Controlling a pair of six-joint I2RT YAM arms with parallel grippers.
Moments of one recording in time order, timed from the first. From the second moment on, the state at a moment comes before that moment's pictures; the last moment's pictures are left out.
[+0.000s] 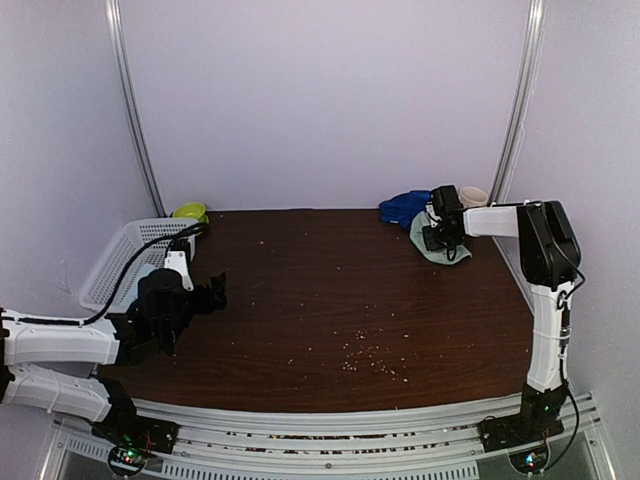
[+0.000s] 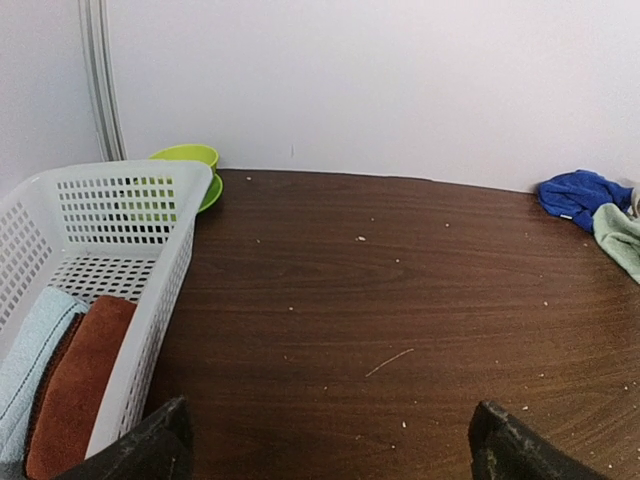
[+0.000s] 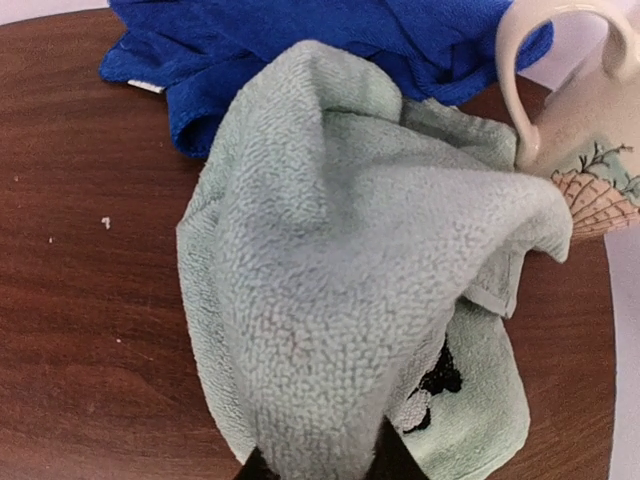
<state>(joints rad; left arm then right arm) -0.74 1.09 0.36 0.42 -0.63 -0.32 0.23 2.16 1.57 -0.25 0.28 0.01</state>
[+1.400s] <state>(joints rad) -0.74 1.06 0.36 0.42 -0.62 -0.29 0.39 1.36 1.31 -0.28 -0.29 -0.20</state>
